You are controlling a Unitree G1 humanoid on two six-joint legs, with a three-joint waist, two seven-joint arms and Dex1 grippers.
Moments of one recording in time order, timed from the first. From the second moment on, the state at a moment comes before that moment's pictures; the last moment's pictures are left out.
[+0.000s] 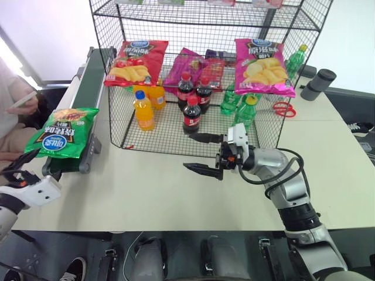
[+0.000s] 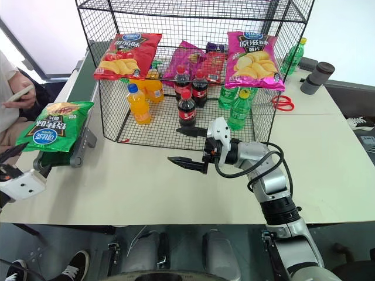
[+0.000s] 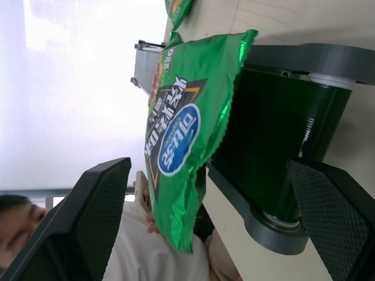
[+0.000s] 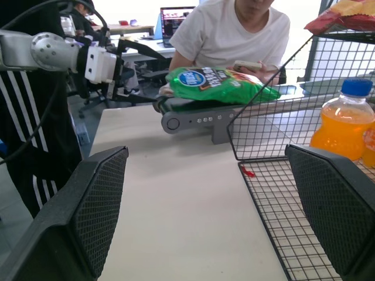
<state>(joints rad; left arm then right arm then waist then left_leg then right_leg) 0.28 0.89 0.46 0.20 0.41 -0.55 -0.21 -0.43 -0.37 0.13 -0.04 0.43 0.20 1.10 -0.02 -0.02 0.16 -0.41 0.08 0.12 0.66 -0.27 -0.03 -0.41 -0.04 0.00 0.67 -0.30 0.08</state>
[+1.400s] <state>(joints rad) 0.20 0.84 0.50 0.07 -0.45 -0.44 -0.58 -0.41 -0.37 0.14 -0.03 0.39 0.16 1.08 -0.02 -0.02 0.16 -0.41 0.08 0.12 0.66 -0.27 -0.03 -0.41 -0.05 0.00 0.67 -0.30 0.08</state>
